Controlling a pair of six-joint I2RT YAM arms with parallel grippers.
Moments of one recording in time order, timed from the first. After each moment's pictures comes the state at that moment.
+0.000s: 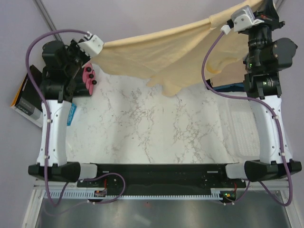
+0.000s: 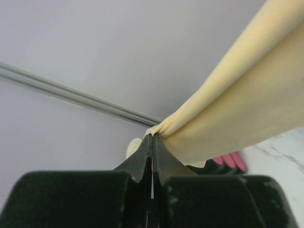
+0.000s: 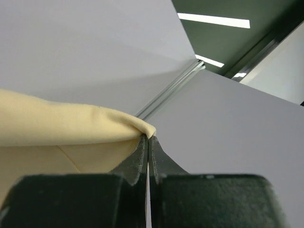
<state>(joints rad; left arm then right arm) -0.04 1.37 1.80 -0.51 0.05 0.92 0.09 1.38 1.78 0.20 0.08 -1.13</state>
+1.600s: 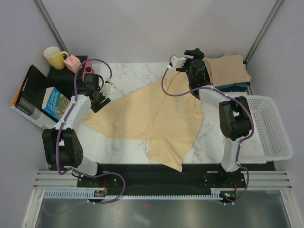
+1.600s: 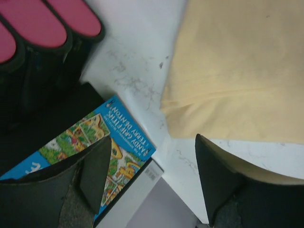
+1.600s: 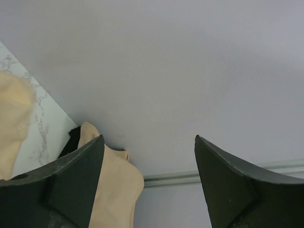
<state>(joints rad) -0.03 1.52 1.24 -0.74 -0.15 0.87 0.32 1.97 1.41 0.54 0.21 -1.24</state>
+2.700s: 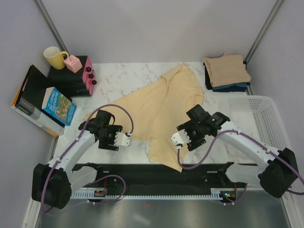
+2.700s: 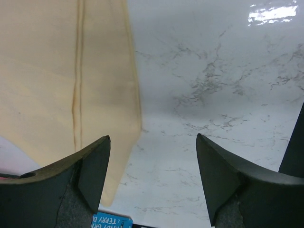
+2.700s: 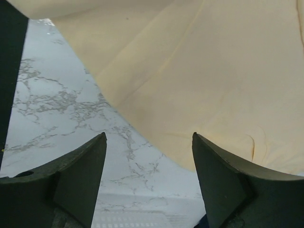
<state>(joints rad) -0.27 1.07 0.68 -0.87 0.19 1.44 0.64 1.22 0.94 -0.93 -0.22 -1.36</state>
